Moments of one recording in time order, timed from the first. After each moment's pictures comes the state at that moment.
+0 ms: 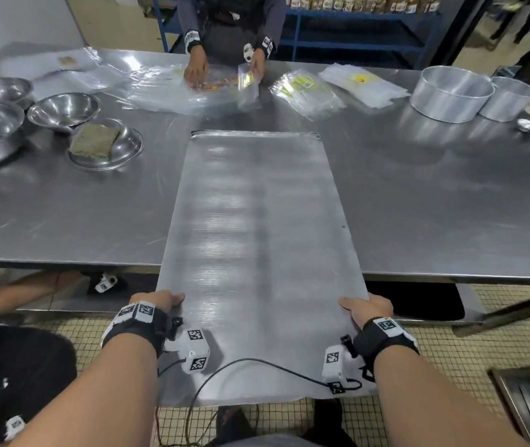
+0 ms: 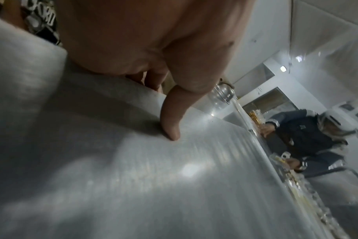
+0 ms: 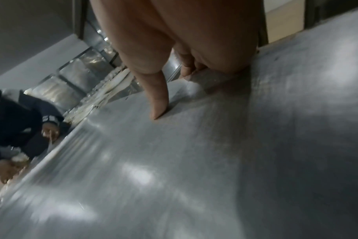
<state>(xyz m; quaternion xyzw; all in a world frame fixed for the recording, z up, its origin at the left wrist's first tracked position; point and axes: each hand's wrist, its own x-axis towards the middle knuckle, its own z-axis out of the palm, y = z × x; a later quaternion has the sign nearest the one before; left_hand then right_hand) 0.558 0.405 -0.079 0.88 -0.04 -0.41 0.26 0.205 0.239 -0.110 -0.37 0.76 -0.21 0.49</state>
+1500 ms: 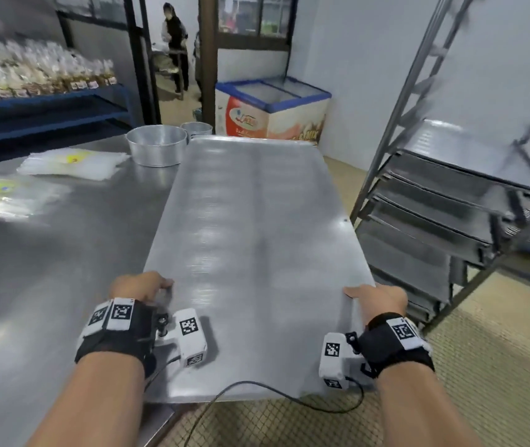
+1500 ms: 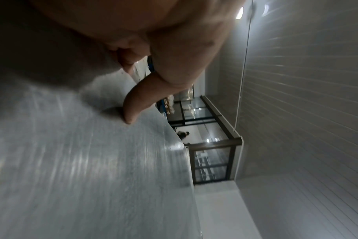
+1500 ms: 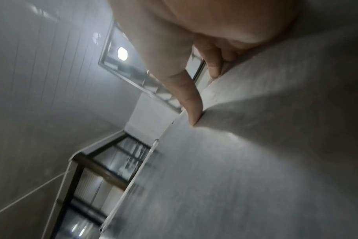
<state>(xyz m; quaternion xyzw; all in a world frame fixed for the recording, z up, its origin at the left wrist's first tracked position) 0.300 0.156 0.056 0.73 -0.47 -0.46 0.16 -0.034 0.347 0.055 -0.03 0.79 -0.56 0.23</state>
